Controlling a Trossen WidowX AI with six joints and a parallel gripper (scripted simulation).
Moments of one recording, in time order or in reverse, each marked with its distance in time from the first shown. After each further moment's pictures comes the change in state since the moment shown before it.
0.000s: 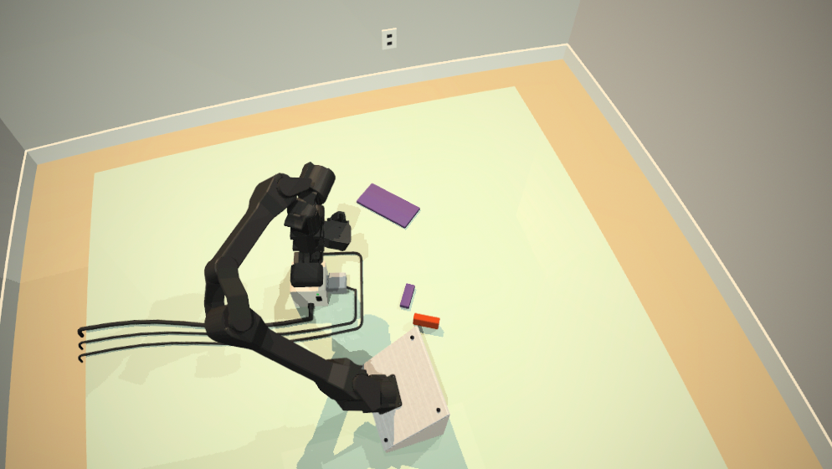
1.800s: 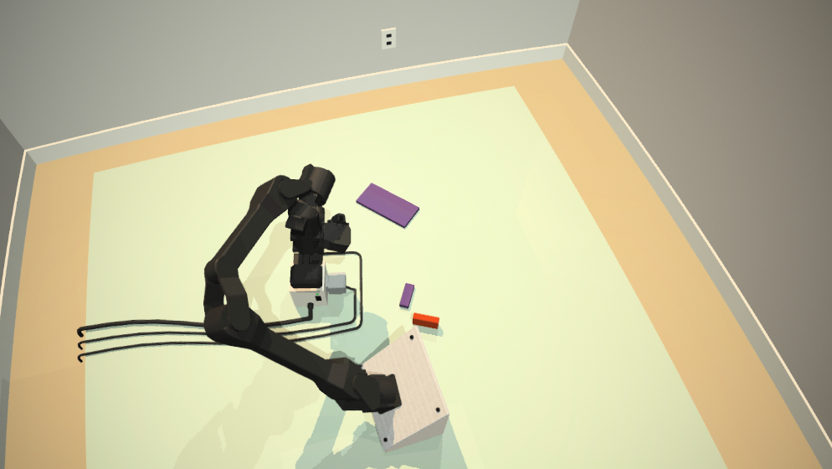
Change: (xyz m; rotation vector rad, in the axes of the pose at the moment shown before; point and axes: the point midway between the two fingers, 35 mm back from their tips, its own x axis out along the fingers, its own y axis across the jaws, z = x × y) arm 0.007 0.000 -0.001 0.010 0.013 -0.001
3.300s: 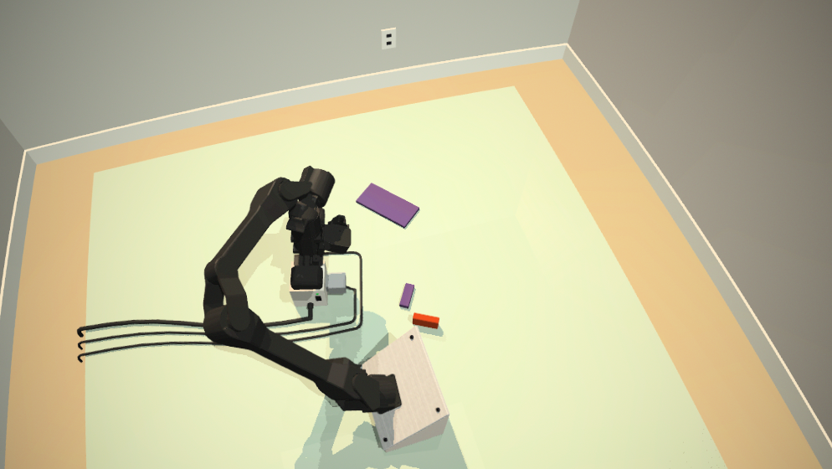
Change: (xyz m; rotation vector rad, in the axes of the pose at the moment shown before) arm 0.005 0.000 0.000 0.000 0.001 0.000
